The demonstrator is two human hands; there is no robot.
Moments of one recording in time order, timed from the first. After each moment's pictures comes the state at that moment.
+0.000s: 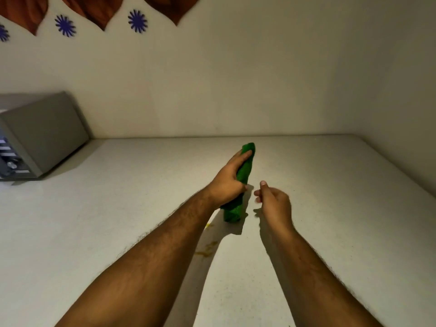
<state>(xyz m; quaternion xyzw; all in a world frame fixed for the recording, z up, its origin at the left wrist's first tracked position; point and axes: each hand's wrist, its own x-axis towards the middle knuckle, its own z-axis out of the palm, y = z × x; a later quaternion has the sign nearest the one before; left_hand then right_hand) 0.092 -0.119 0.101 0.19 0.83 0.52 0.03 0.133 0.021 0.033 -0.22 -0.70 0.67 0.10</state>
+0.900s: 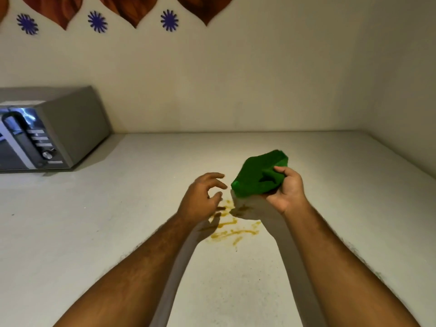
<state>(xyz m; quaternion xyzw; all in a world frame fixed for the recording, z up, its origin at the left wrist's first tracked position) 0.150 -0.321 0.036 0.20 0.88 0.42 -0.13 0.153 -0.082 0.075 -0.18 -0.36 0.91 -0.01</state>
